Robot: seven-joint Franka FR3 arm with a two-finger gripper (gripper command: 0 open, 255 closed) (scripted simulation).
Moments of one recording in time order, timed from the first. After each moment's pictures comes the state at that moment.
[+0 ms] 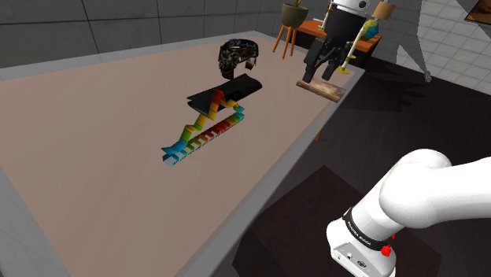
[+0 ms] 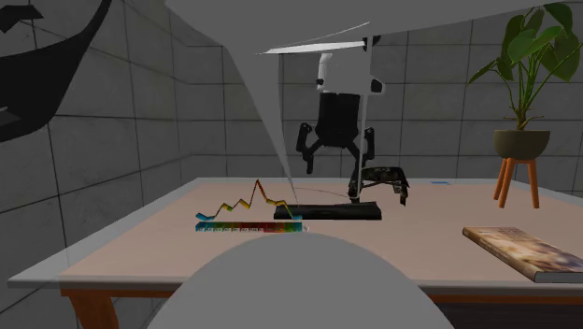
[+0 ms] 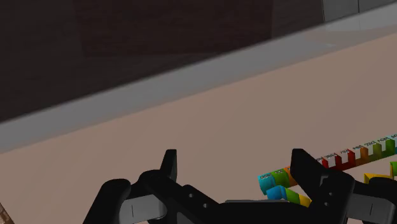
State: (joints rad) arm 0.01 -0.75 0.03 -2.30 0.09 1.59 0.07
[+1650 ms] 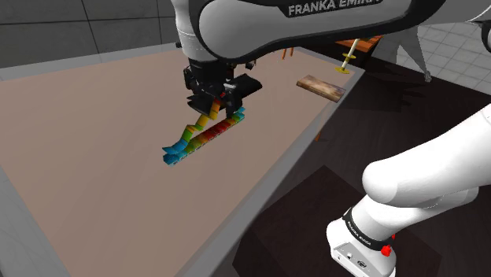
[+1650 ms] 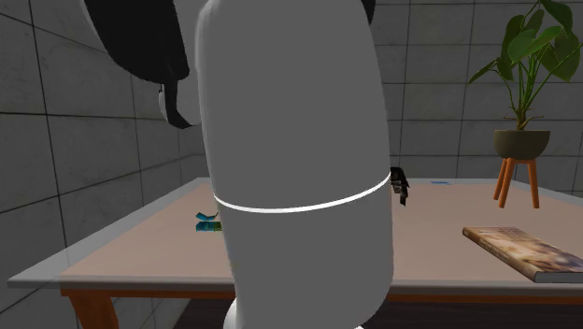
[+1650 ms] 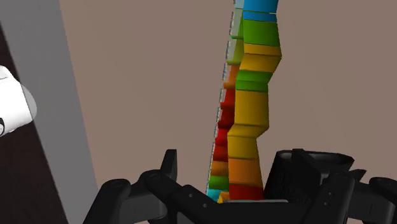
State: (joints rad) arm -0.62 -0.17 1.22 -1.92 -0.10 1.78 1.86
